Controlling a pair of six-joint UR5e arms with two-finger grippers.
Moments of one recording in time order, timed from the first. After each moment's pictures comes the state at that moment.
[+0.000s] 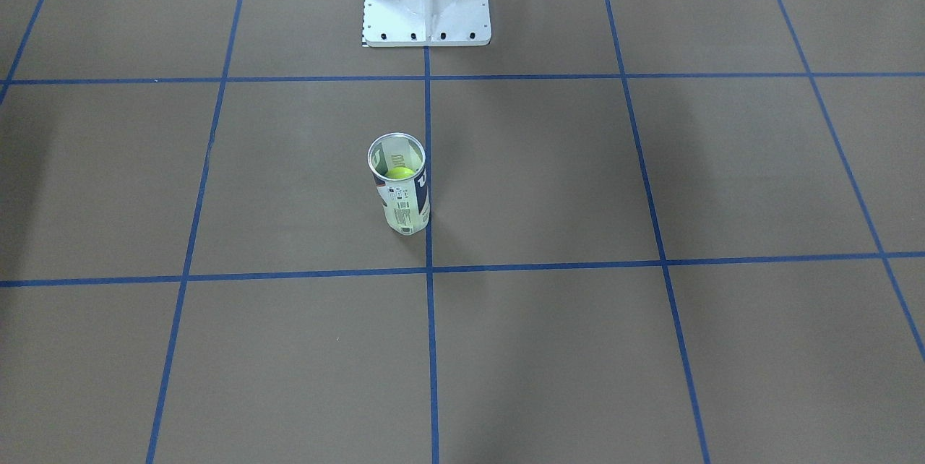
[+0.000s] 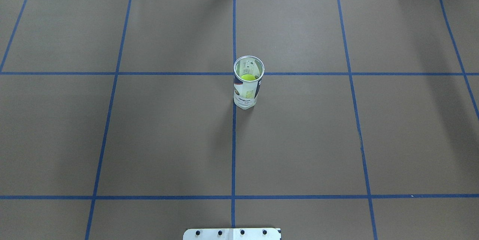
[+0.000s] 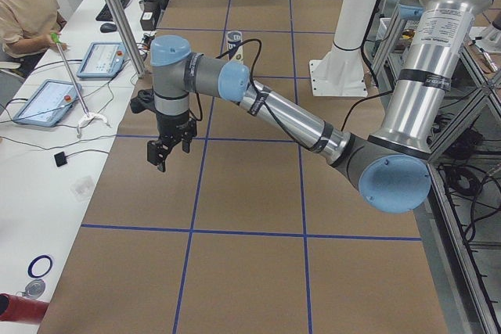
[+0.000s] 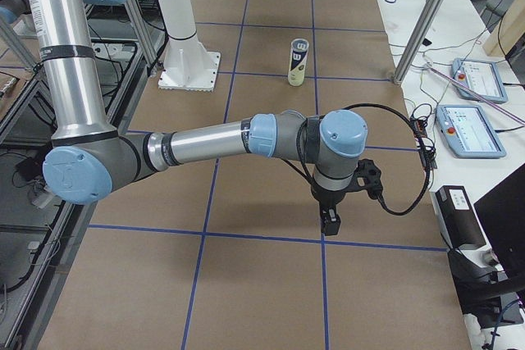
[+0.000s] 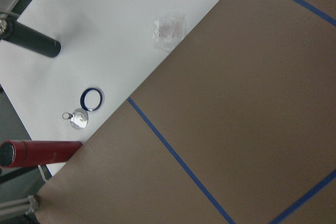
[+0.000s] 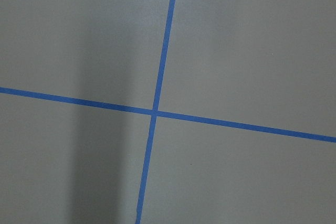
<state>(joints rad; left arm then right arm) -1.55 -1.79 -1.83 -1.25 -2.12 0.38 1.72 -1.41 1.64 -1.87 2.29 -0.29</state>
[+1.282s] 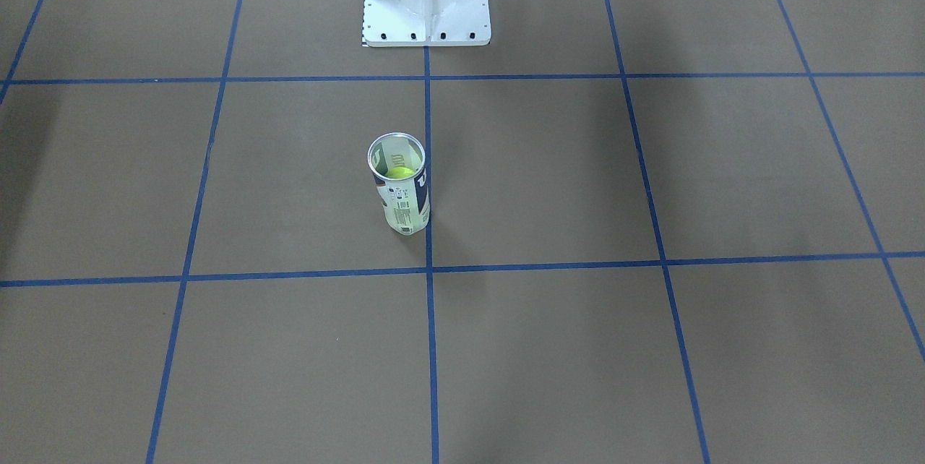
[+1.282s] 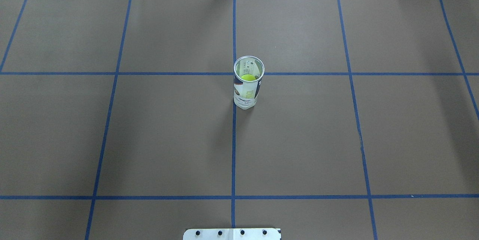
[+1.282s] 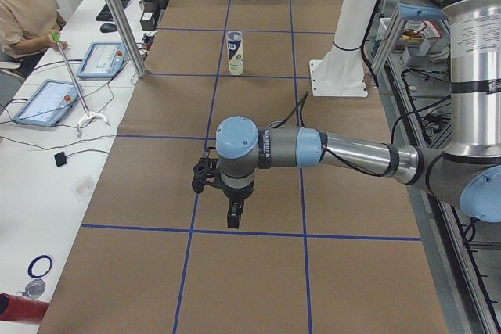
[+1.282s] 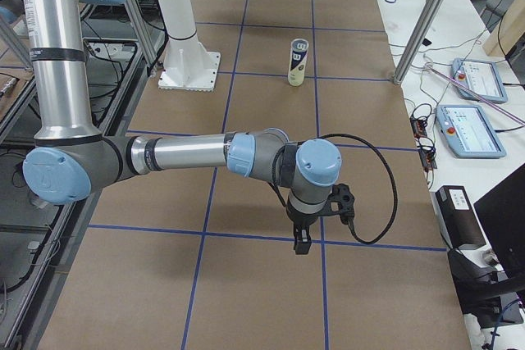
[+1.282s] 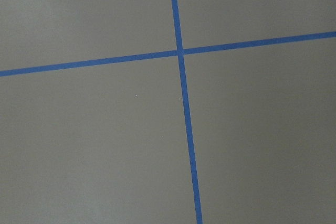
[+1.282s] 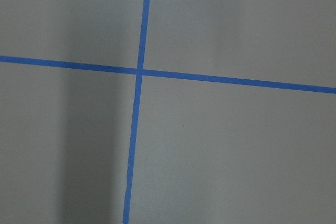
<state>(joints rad) -1.65 -1.43 -1.89 -1.38 -2.33 0.18 1.71 -1.51 1.65 -1.87 2.29 -0.29</state>
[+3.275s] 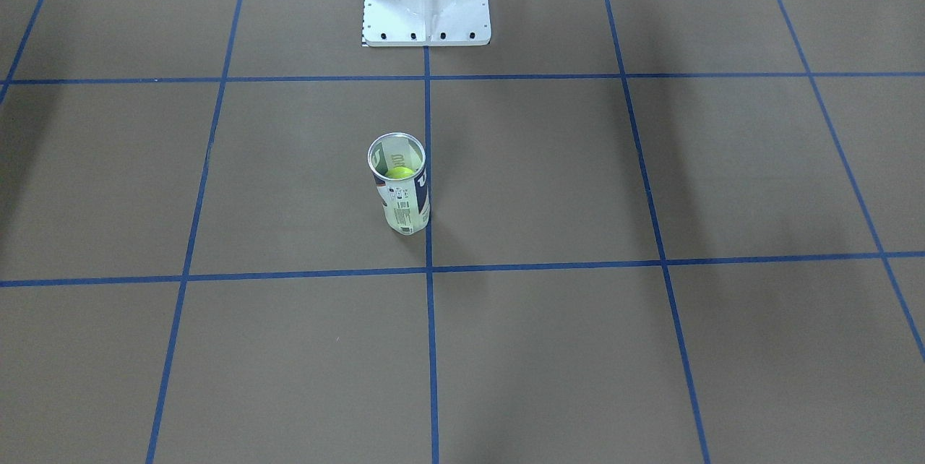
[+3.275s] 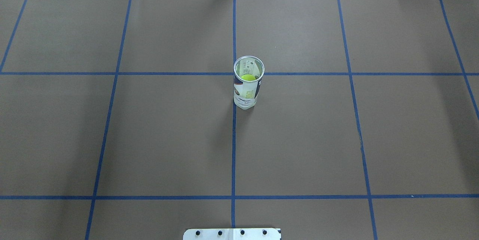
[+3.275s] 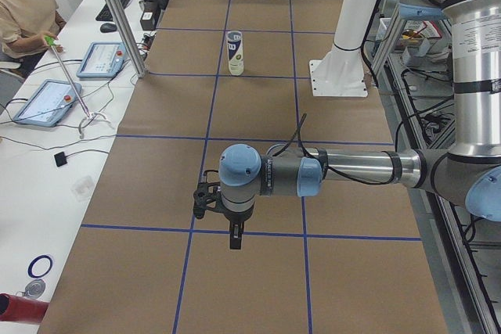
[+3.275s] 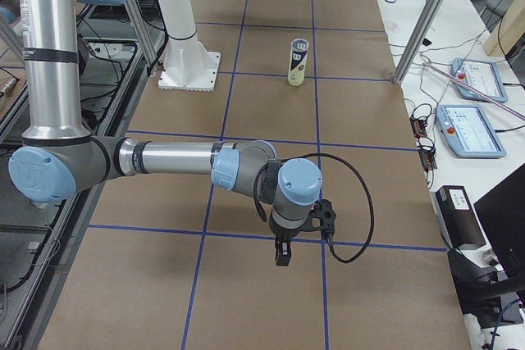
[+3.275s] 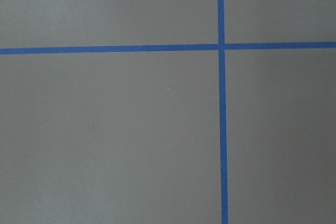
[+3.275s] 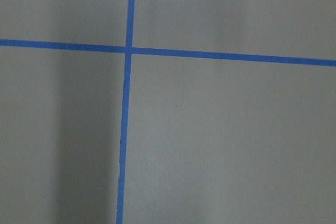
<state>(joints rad) -1.65 -1.41 -1.77 -1.56 -2.32 0.05 1.71 -1.60 1.65 -1.85 2.29 -0.29</state>
